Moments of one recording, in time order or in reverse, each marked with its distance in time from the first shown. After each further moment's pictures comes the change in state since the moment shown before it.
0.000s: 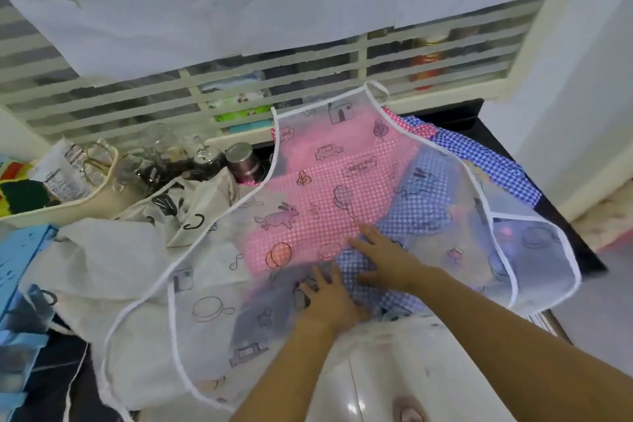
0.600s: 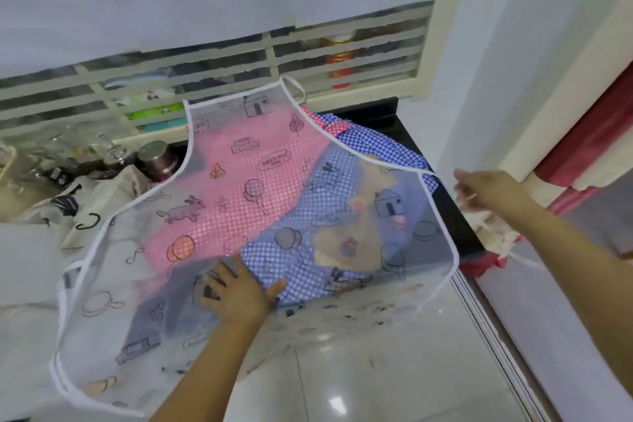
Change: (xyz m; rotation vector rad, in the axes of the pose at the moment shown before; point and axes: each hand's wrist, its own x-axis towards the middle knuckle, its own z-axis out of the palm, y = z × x) left_hand 0.023 0.035 0.054 -0.058 0.421 -0.214; right_hand -0.167 0.226 -0.128 0.934 0.542 0.685
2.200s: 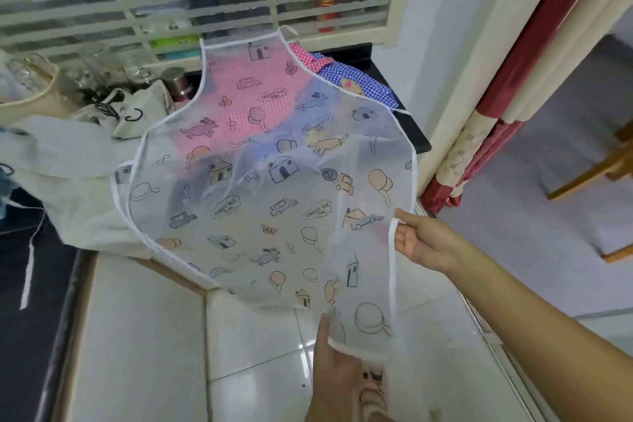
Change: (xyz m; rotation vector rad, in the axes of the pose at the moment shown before) left_hand -0.327 -0.084 0.160 -2.024 -0.608 -0.606; right_hand -0.309 0.121 0.068 0.876 -0.417 0.352
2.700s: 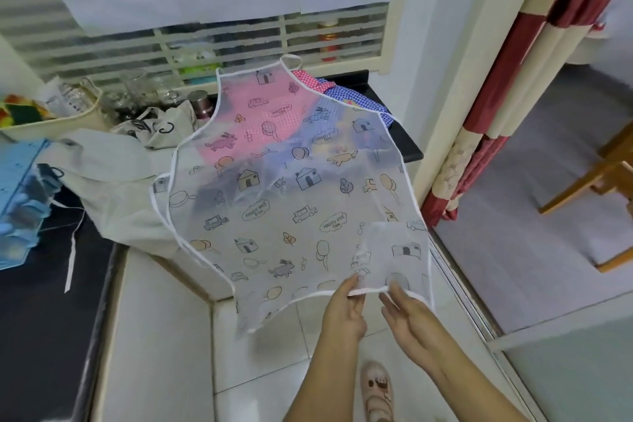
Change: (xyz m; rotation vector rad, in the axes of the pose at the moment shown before) left_hand -0.045 0.019 0.043 0.155 0.052 -0.122; right_hand -0.090 0.149 -0.011 0.157 0.024 -0.153
